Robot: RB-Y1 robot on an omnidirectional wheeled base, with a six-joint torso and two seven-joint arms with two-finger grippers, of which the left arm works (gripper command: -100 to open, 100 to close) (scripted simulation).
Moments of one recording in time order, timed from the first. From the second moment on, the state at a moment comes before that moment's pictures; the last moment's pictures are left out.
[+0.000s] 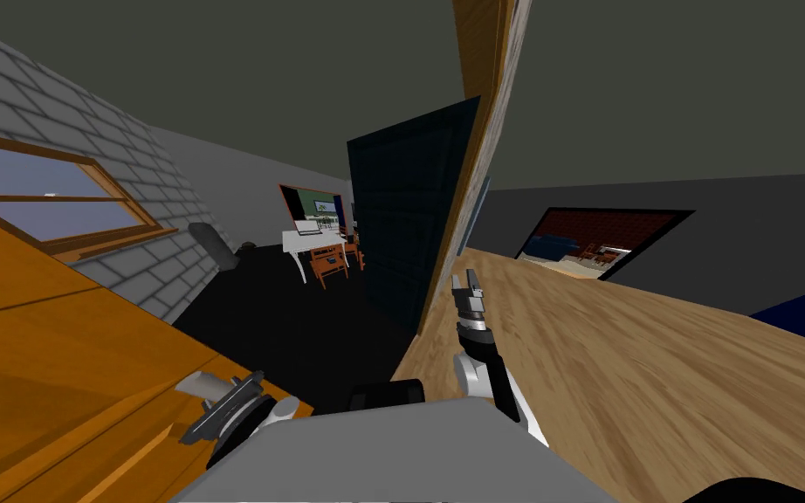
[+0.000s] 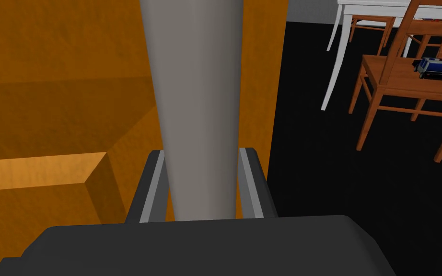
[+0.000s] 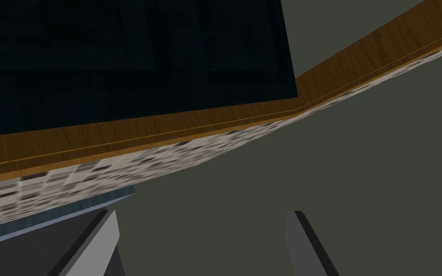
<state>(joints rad) 0.15 0.05 0.40 -0.93 1.00 -0.96 0.98</state>
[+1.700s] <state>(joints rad) 0.21 0.03 0.56 -0.96 1.14 -1.02 0.94</state>
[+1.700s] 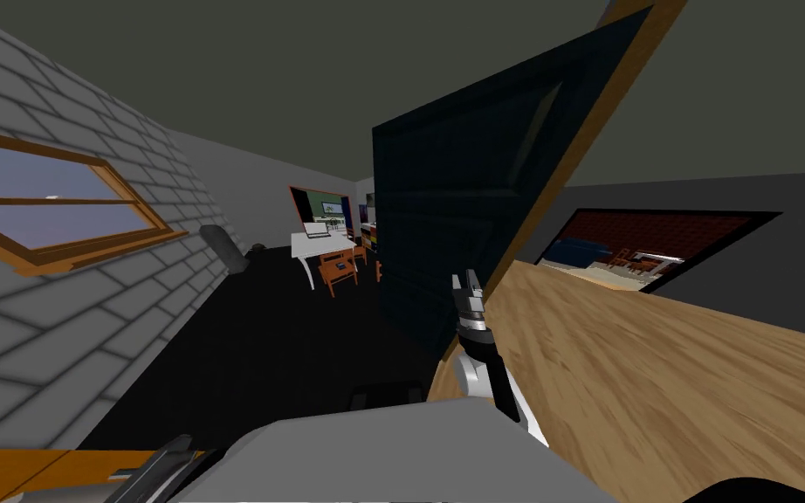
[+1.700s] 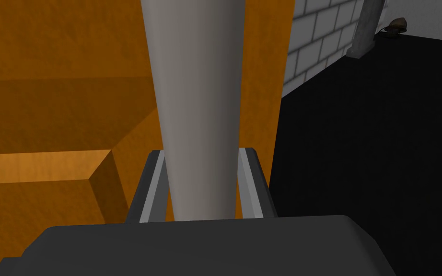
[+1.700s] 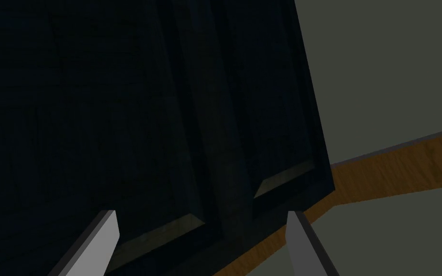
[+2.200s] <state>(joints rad) 0.22 0.05 0.60 -0.95 1.19 -1.03 0.93</state>
